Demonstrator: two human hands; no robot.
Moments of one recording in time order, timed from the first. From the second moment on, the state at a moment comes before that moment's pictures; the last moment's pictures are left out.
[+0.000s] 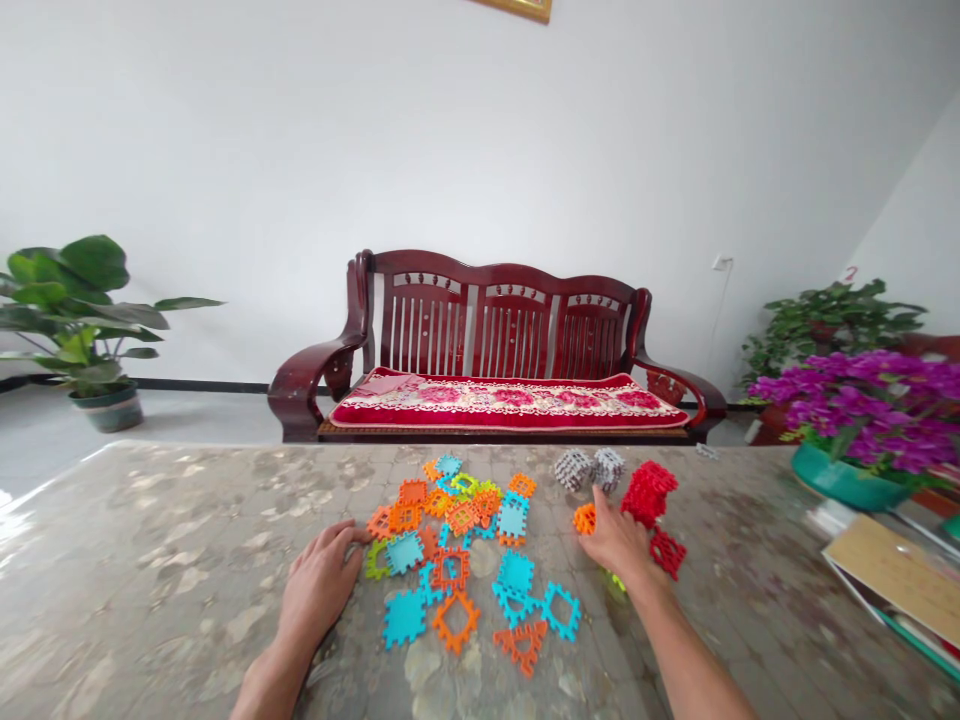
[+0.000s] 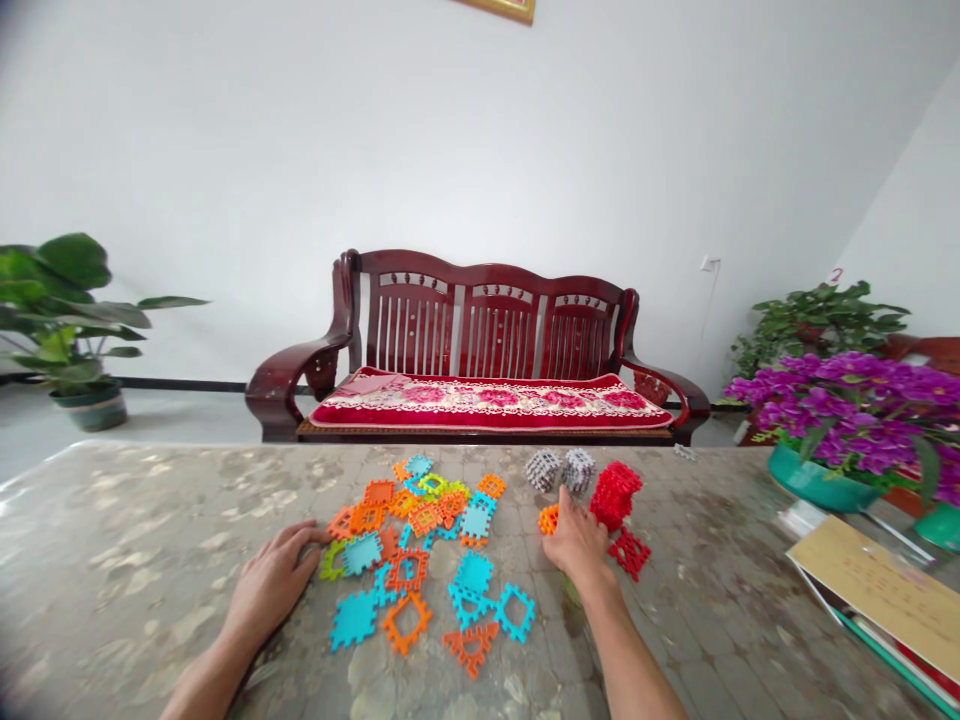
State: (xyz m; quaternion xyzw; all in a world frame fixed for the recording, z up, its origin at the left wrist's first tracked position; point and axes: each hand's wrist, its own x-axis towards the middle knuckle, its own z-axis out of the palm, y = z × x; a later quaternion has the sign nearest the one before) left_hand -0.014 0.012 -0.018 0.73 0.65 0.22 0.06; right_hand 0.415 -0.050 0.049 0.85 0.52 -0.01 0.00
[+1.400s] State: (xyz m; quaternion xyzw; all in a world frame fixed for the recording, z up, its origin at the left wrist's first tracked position) left_hand -0.014 0.011 -0.018 0.72 0.65 0.22 0.07; right_hand 0.346 -0.014 0.029 0.72 0.68 0.01 -0.12
